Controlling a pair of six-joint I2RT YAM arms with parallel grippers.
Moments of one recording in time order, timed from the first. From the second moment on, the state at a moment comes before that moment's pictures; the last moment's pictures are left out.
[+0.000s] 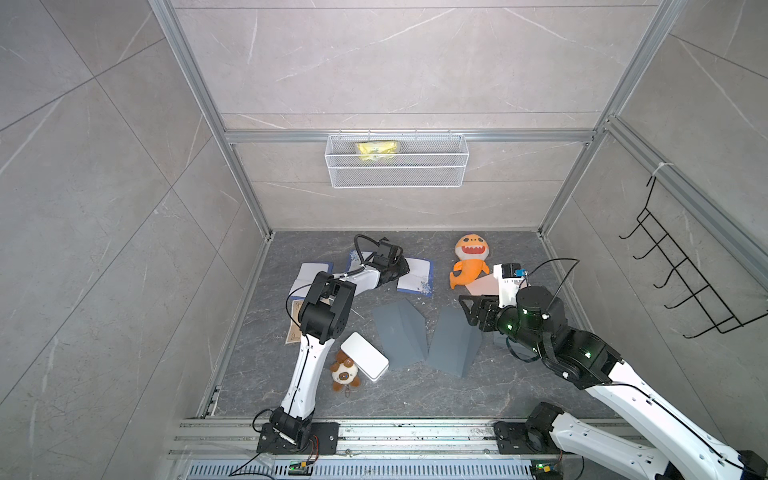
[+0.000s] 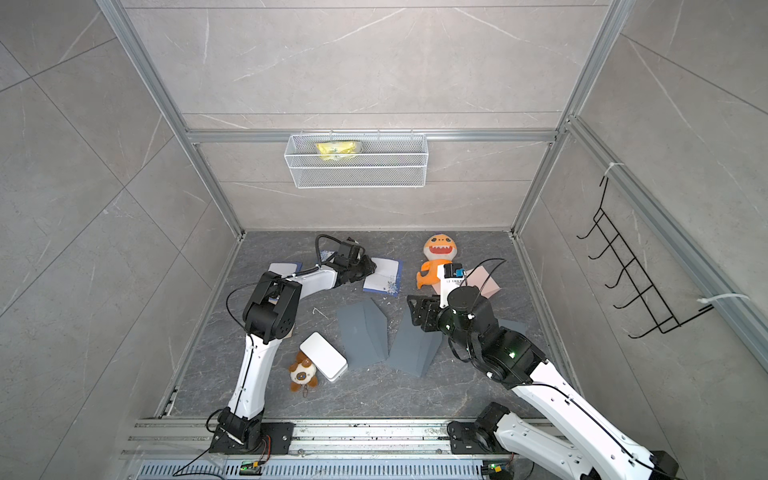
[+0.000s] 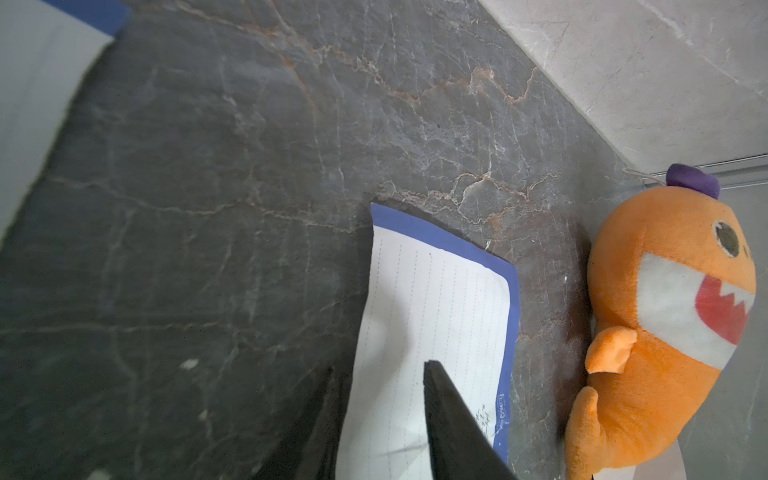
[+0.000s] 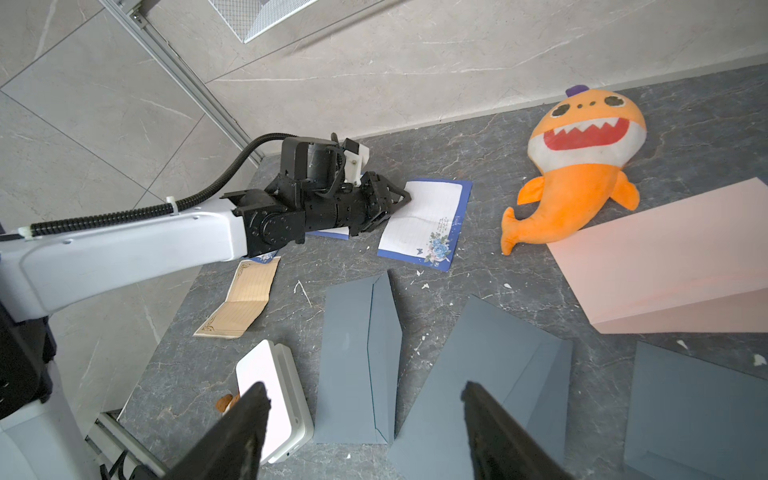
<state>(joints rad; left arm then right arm) -0.49 2.32 1.64 -0.05 0.13 -0.80 0.71 0.85 0.98 -0.58 0.16 0.55</state>
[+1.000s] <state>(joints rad) -0.44 1.48 1.43 -0.52 -0.12 -0.65 0.70 1.13 1.35 -0.64 0.55 0.23</state>
